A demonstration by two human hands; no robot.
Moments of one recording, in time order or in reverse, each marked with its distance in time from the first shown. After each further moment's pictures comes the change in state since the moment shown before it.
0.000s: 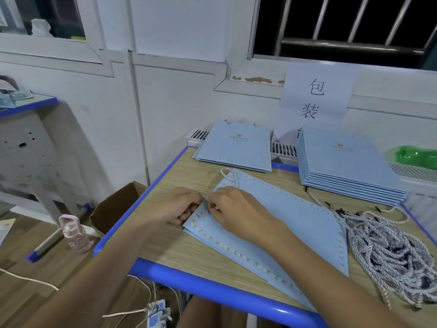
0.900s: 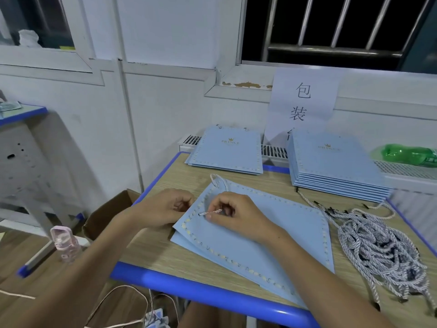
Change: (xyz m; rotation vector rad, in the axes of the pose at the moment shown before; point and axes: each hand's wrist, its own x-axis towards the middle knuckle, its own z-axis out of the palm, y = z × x) left_hand 0.001 0.000 -0.022 0.289 -0.262 0.434; right_hand -0.015 0.026 0.014 0.777 0.075 0.151
